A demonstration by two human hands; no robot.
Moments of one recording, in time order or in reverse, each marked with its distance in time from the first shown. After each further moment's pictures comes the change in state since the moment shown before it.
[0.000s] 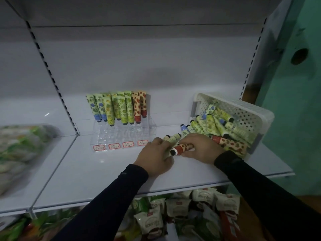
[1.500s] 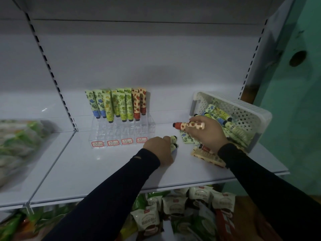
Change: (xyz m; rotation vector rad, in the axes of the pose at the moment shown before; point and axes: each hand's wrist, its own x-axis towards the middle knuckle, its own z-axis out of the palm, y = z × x) left_hand 0.018 0.030 -0.018 0.334 -0.206 -0.122; right_hand 0.003 -0.005 -0.022 0.484 0.414 0.299
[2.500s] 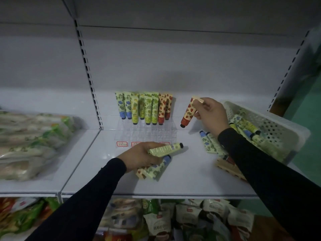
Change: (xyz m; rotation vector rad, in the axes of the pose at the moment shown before) left_hand -0.053 -0.120 0.003 -1.227 -0.141 -0.074; right_hand 0.045 -0.086 0.045 0.224 0.076 -0.164
